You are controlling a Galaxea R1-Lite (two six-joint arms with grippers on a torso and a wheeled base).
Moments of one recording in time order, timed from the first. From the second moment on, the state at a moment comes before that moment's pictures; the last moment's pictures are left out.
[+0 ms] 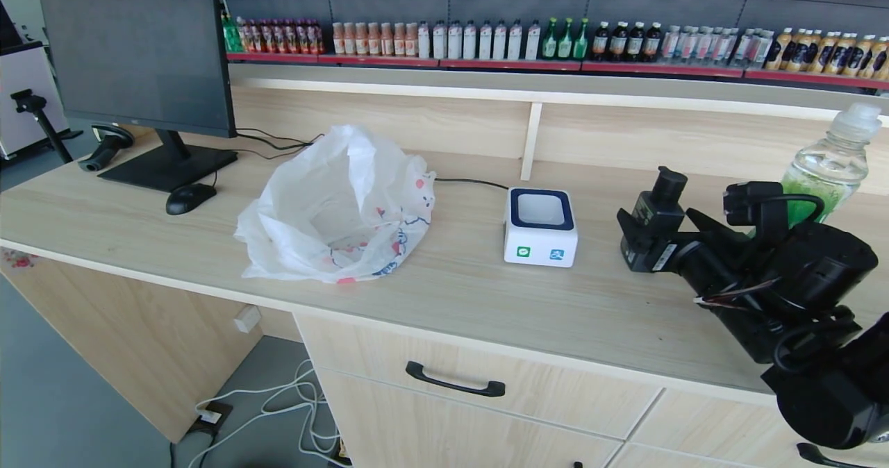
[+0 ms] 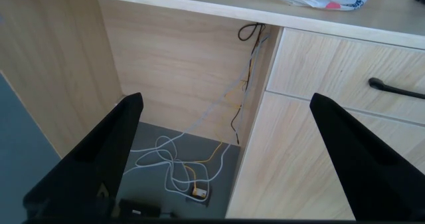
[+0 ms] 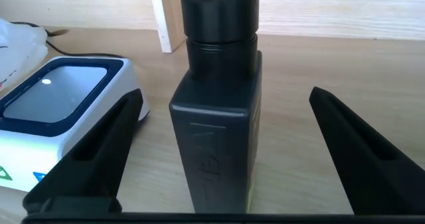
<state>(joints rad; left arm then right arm) 0.00 0.00 0.00 -0.01 0.00 0.01 0.23 1.92 -0.51 -1.57 -0.15 0.02</state>
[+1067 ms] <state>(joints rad) 0.00 0.00 0.00 -0.01 0.00 0.01 0.23 1.98 -0.56 -1.57 -0.23 0.01</state>
